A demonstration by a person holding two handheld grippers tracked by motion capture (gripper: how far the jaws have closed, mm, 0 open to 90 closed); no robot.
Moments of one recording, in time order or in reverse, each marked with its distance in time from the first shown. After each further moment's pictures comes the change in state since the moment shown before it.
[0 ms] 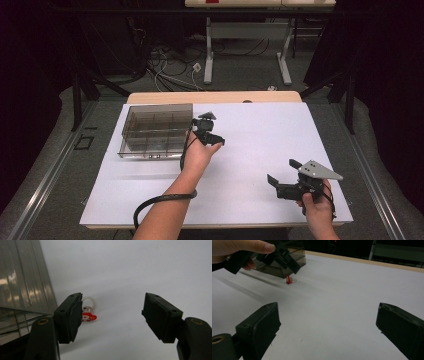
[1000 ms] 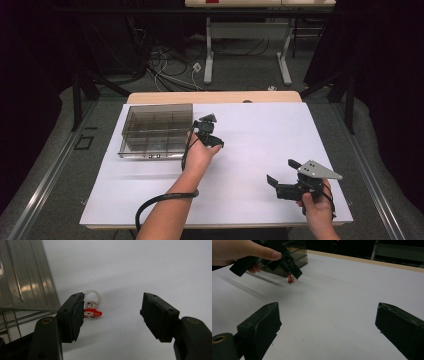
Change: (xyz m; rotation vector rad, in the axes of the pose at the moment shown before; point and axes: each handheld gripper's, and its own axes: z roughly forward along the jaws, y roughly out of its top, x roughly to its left) left arm 0.001 0.000 0.014 0.068 0.050 0.005; right arm 0.000 0.000 0.001 -0.004 0.010 -0.008
